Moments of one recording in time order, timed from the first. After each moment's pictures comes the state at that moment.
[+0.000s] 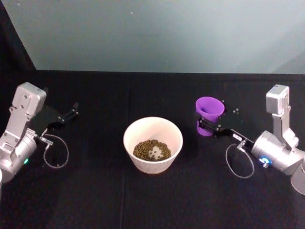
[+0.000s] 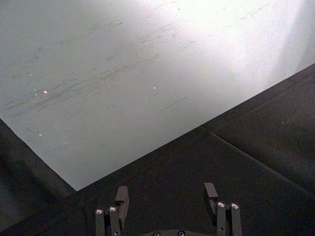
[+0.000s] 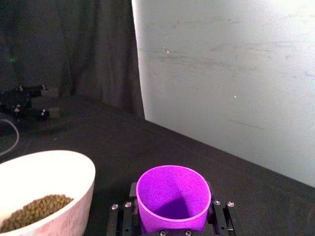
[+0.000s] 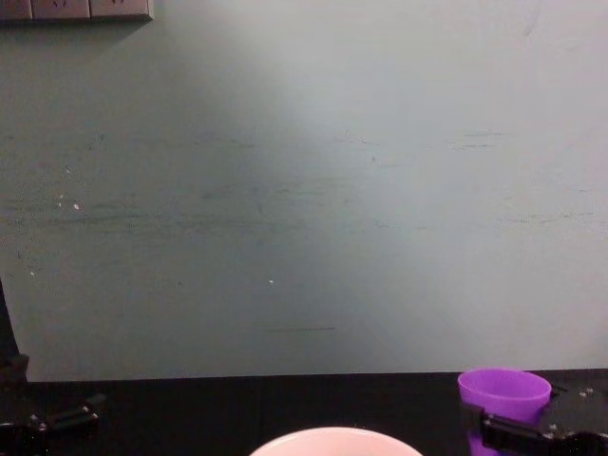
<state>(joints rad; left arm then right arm) -0.20 0.60 0.45 -1.41 -0.25 -0.12 0.03 0.39 0.37 -0.35 -1.00 0.42 -0.31 0.70</state>
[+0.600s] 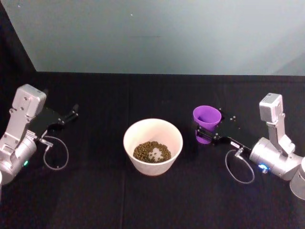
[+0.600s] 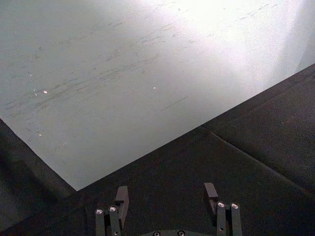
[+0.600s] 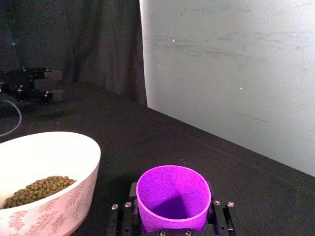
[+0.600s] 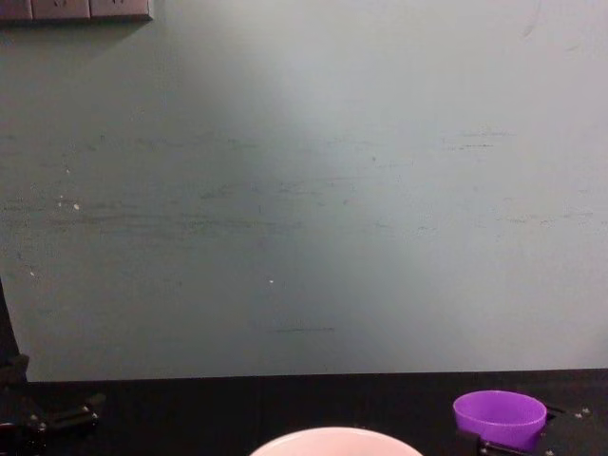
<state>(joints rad) -0.20 0.60 0.45 -1.41 -0.25 -0.12 0.03 0.40 0.37 -0.38 -0.98 0.38 -0.33 0.69</state>
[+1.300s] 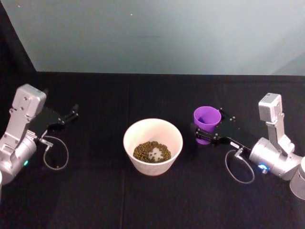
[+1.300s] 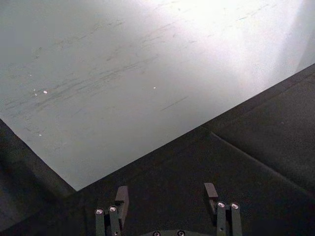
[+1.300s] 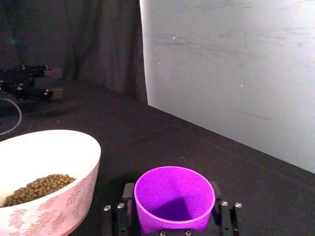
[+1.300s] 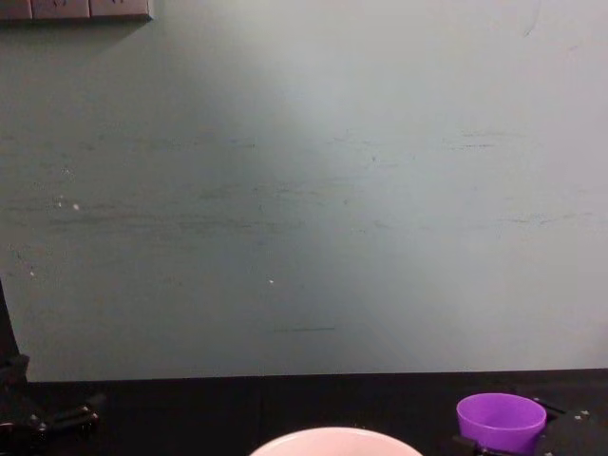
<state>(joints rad) -0.20 0.60 0.45 -1.41 -0.25 -0.12 0.03 0.40 0.37 -0.38 -0.97 0.38 -0.32 0.69</state>
